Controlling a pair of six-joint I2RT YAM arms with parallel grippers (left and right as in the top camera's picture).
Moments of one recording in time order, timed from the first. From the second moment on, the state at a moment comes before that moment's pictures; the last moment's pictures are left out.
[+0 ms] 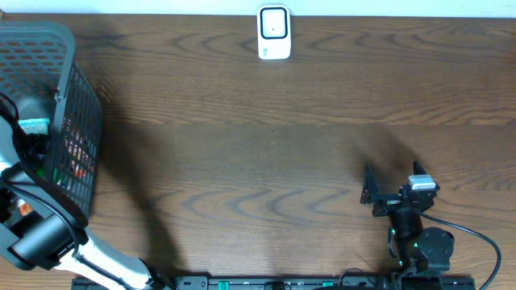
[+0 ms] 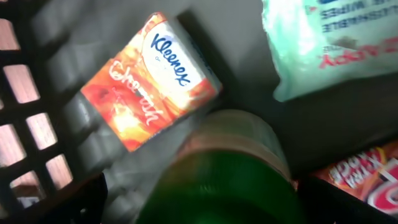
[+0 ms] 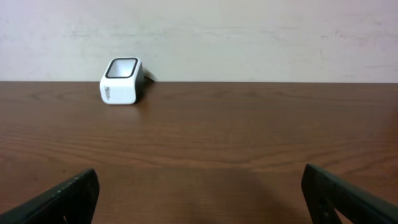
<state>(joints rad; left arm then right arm) 0.72 1.96 1.57 -1.18 -0.21 -0.68 -0.01 0.02 0.01 -0.06 -0.11 0.04</state>
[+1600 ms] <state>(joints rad) 0.74 1.52 1.77 -1.24 -0.16 -0.69 -0.01 0.02 0.01 -0.06 -0.11 0.04</state>
